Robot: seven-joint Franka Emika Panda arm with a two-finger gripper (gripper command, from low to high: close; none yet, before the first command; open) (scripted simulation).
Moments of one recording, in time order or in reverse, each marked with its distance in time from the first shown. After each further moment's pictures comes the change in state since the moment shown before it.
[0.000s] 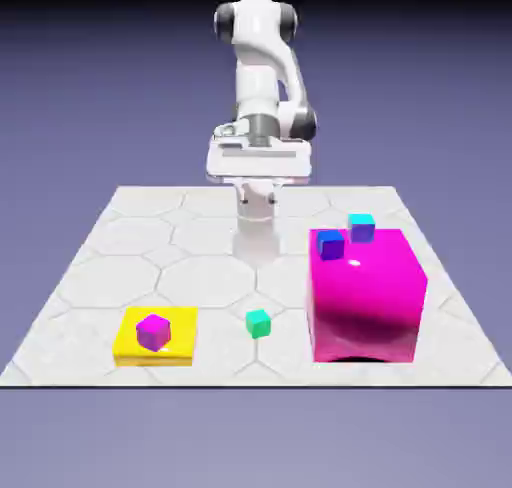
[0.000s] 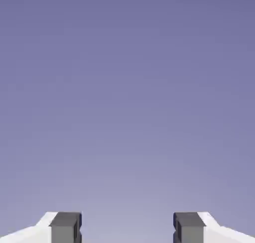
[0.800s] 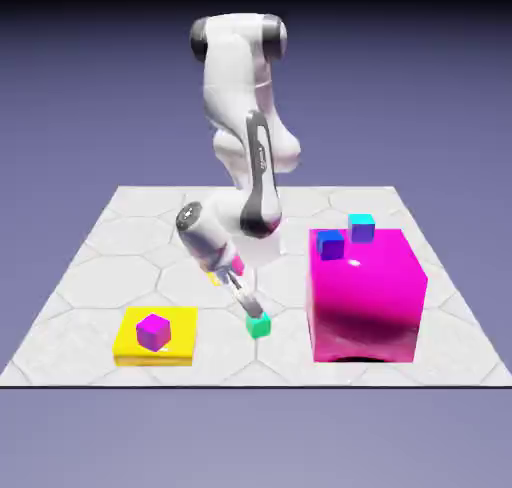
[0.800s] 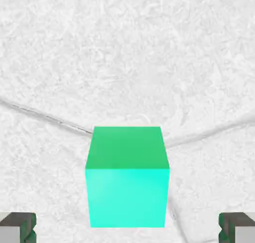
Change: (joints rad) arm -0.468 0.814 0.327 0.207 0.531 -0.473 0.522
